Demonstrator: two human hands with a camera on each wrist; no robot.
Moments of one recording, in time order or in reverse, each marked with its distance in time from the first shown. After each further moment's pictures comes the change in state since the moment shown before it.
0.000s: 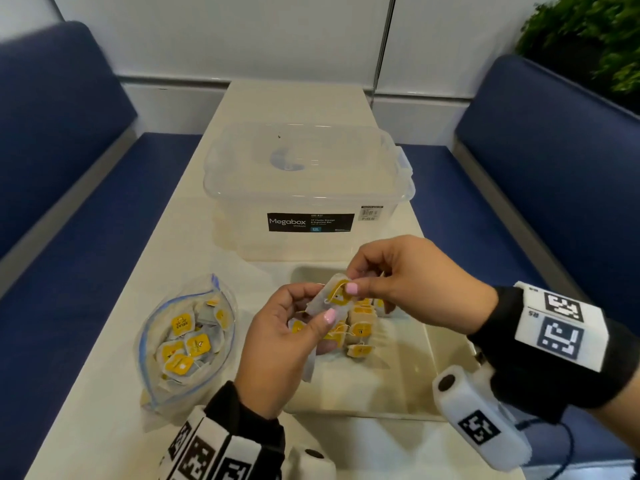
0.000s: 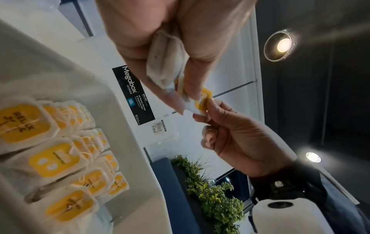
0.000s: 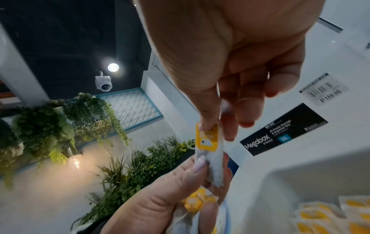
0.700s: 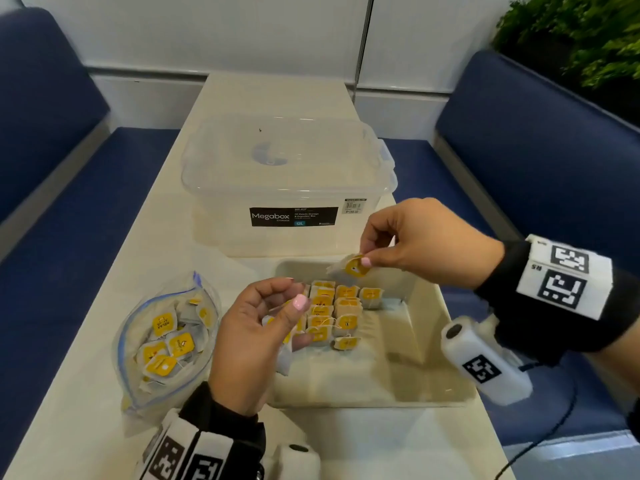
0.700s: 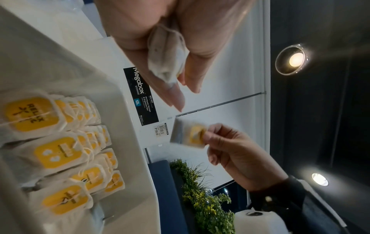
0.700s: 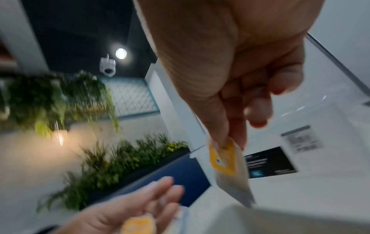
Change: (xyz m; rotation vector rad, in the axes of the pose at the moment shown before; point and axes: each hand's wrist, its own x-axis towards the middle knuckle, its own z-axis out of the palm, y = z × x) left_hand -0.001 0.002 -0.006 -0.111 0.086 -0.035; right_hand 0.006 0.004 -0.034 -0.364 0.015 0.023
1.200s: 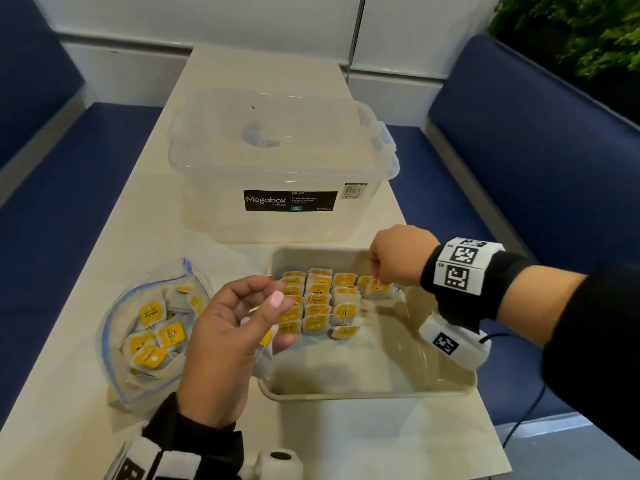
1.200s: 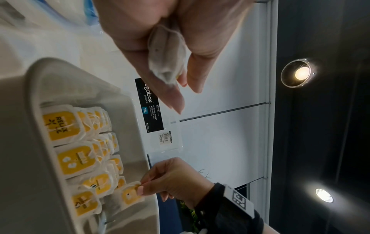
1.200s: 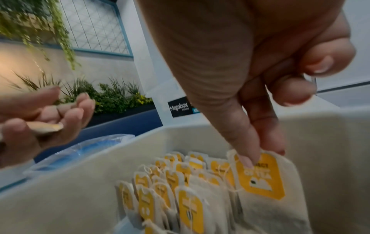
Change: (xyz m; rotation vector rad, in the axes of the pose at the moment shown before) left_hand -0.007 0.006 -0.014 -0.039 0.019 -0.030; right_hand 0.035 0.045 0.051 -0.466 -0.239 0.260
